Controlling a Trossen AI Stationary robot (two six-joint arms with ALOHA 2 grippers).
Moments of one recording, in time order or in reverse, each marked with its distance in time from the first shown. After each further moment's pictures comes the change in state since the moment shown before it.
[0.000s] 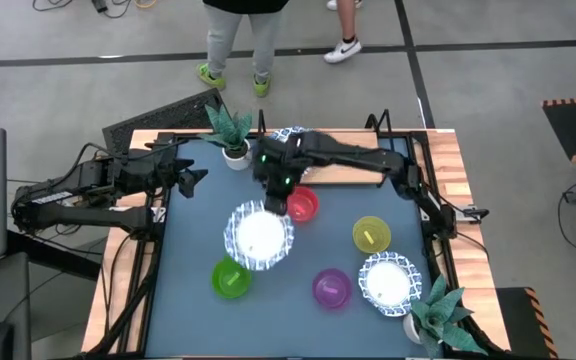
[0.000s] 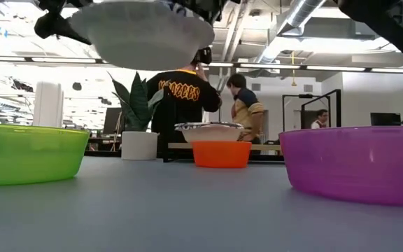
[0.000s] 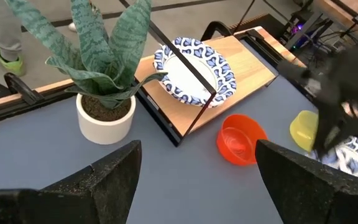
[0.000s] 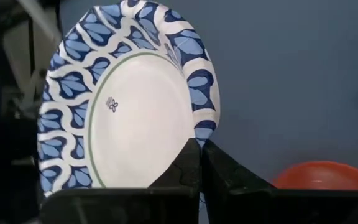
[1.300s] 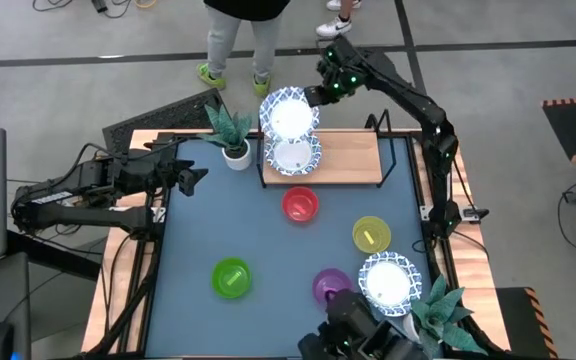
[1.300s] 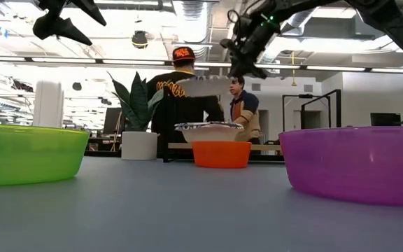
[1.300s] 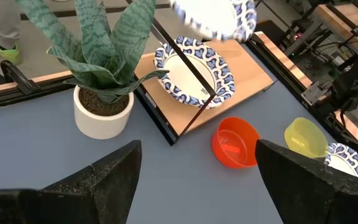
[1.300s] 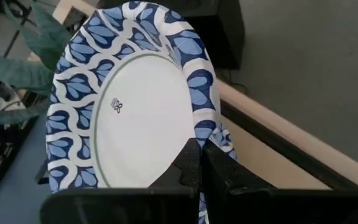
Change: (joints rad) left arm 0.000 0.001 0.000 0.000 -0.001 -0.065; right arm -0.608 -0.169 -0.149 0.124 0.125 0.165
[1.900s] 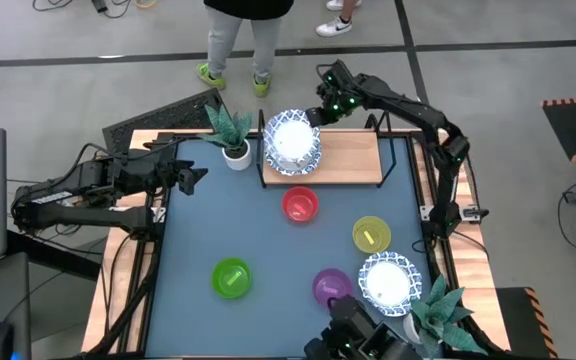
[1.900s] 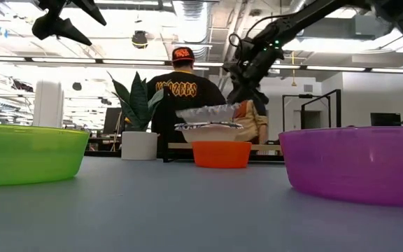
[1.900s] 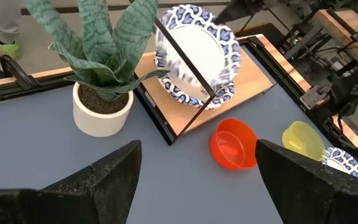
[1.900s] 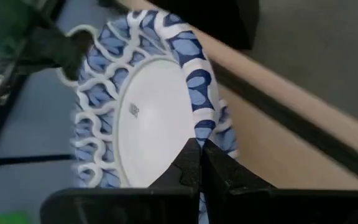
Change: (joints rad) left arm 0.000 0.000 0.000 0.000 -0.004 -0.031; right arm -0.012 -0.111 -0.470 0.341 -0.074 -0.010
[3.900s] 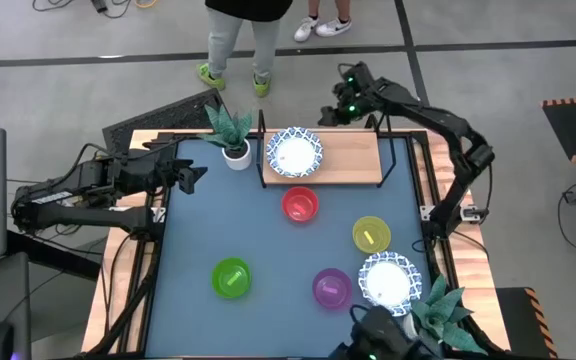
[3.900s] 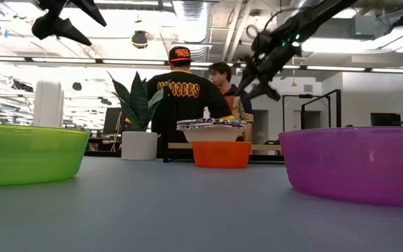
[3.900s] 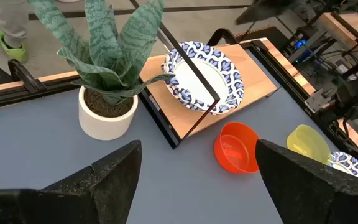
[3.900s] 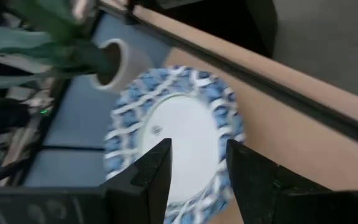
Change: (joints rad) left arm 0.000 0.000 0.000 0.000 -0.020 0.006; right arm -0.048 -0.209 -0.228 0.129 -0.103 0.075
